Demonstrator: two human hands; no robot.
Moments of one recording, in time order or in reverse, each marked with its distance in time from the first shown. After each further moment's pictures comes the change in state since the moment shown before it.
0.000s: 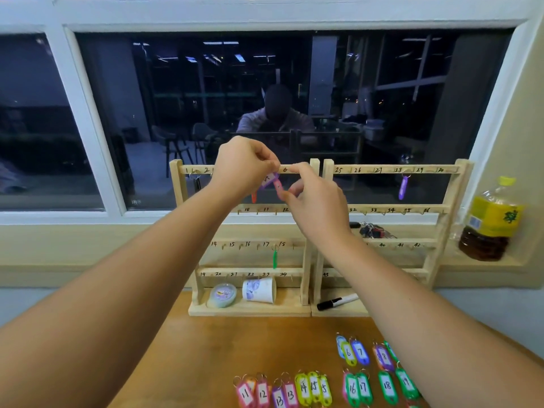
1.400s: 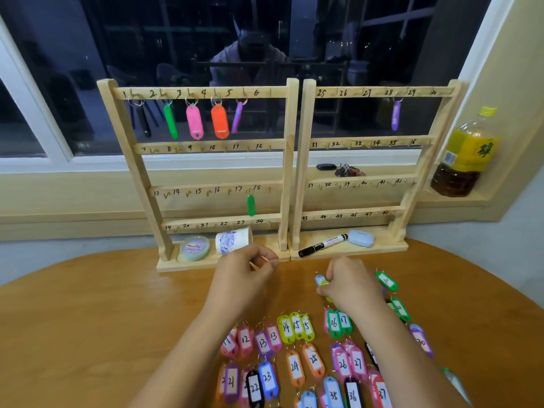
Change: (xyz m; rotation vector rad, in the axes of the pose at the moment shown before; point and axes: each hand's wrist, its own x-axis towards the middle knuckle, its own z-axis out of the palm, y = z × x) left_hand -0.239 -0.094 0.136 -0.182 -0.324 -0.202; right_hand -0.210 0.127 -0.007 -0.405 -0.726 0.595
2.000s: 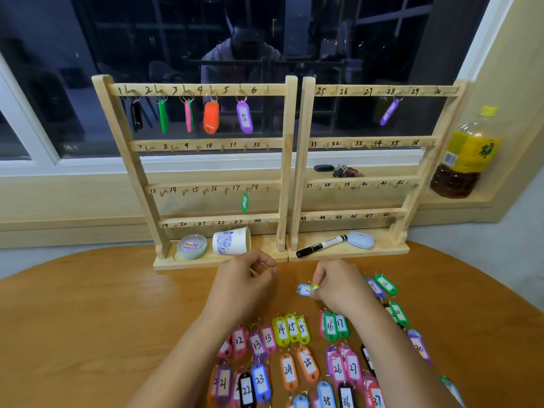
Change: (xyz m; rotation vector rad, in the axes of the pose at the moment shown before) left_hand 0.018 -0.013 0.008 0.043 -0.063 -0.020; right_hand 0.017 -0.007 0.012 0.201 -0.053 -0.033
